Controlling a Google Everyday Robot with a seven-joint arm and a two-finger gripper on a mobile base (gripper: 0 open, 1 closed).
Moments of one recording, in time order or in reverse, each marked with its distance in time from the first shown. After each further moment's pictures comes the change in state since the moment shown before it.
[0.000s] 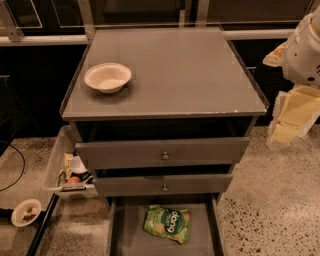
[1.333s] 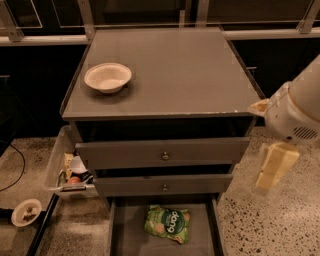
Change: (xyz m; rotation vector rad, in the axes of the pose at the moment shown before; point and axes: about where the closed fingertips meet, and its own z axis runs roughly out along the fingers) arm 0.014 0.051 0.079 -0.110 -0.062 0.011
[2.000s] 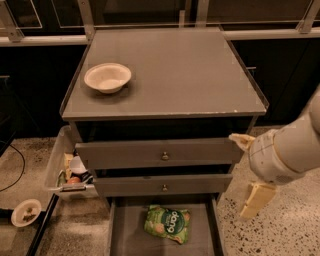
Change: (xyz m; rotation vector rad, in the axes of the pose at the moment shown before) arm 0.009 0.025 0.082 0.030 -0.154 -0.118
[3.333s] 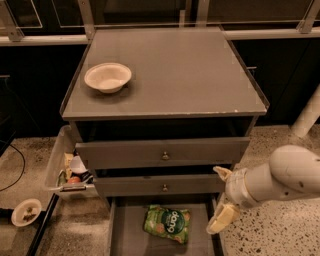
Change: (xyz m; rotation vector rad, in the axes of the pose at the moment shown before) arm 0.047 0.011 0.157 -0.064 -0.179 0.204
